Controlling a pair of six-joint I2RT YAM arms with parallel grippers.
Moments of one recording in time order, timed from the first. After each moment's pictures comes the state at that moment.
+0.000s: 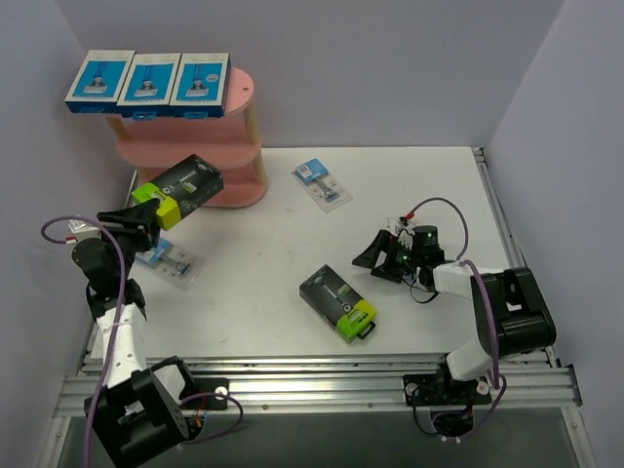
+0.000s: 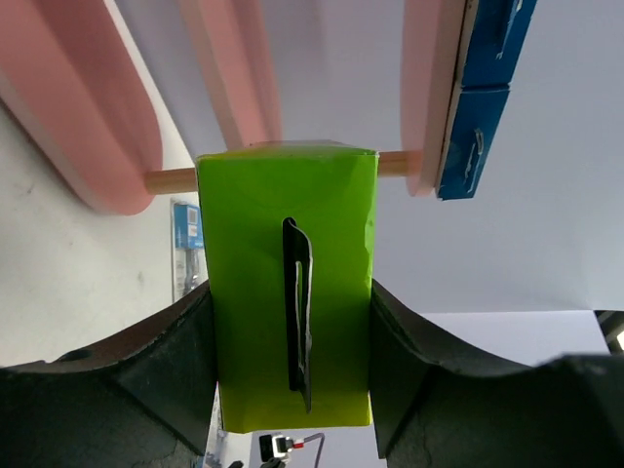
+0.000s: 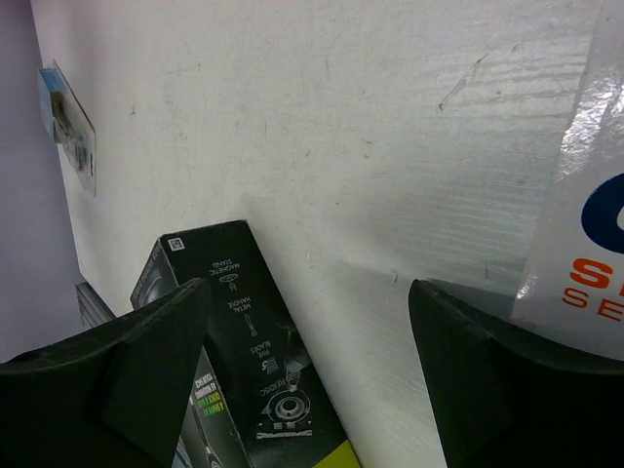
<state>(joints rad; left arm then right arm) 0.46 0.96 0.55 0.39 0.51 -1.43 0.17 1.53 0.52 0.29 -0.57 0.66</state>
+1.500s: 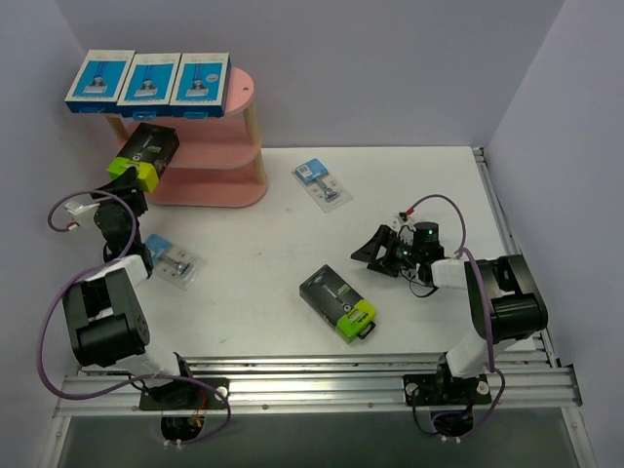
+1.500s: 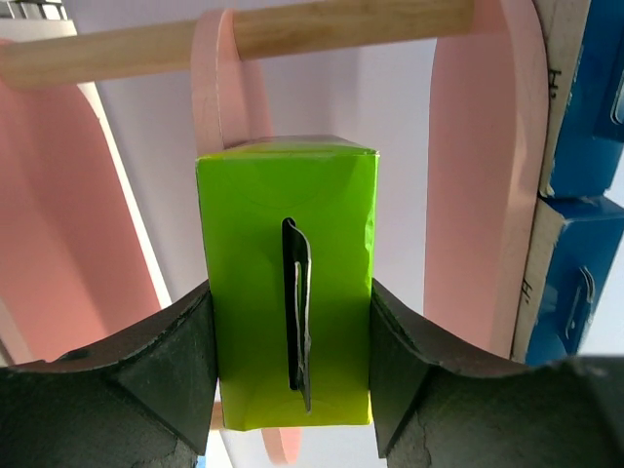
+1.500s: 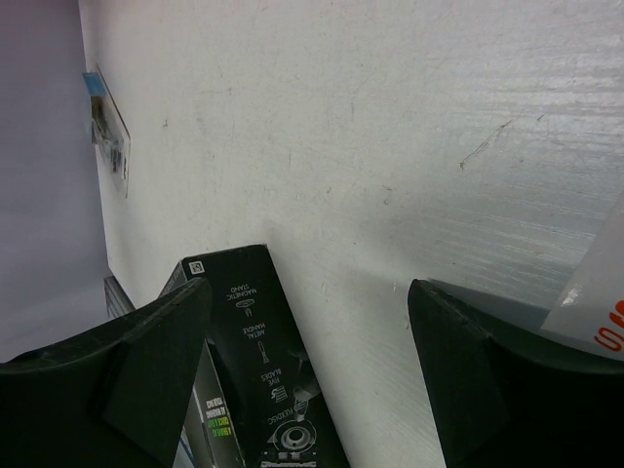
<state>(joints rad) 0.34 1.54 0.73 0.87 -0.01 -1.48 0.14 1.63 0.54 0.42 -0.66 0.68</state>
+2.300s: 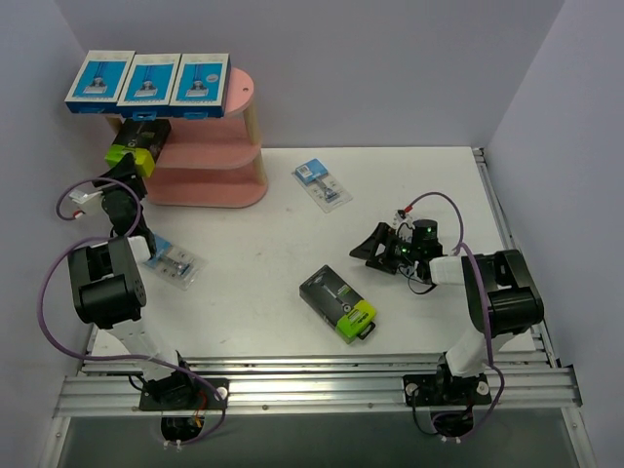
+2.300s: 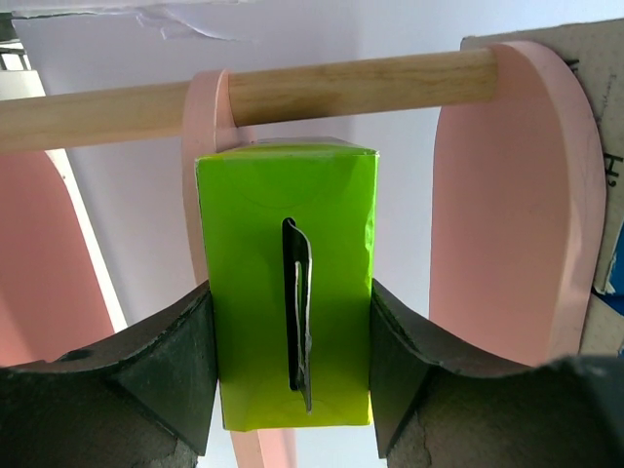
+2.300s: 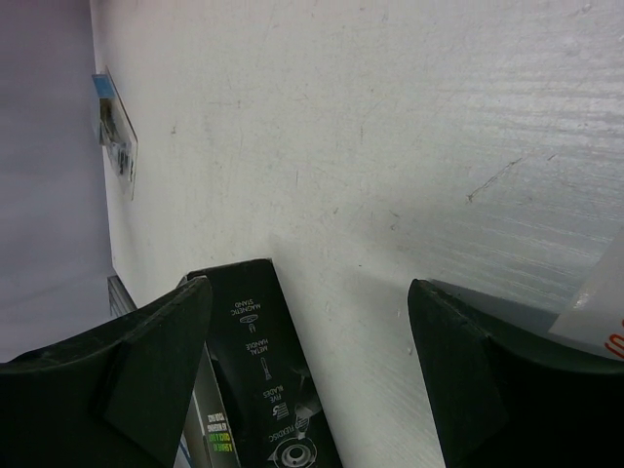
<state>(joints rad) 0.30 1.83 0.92 1.04 -0.13 -1.52 0.14 1.68 0.57 0.45 -0.68 0.68</state>
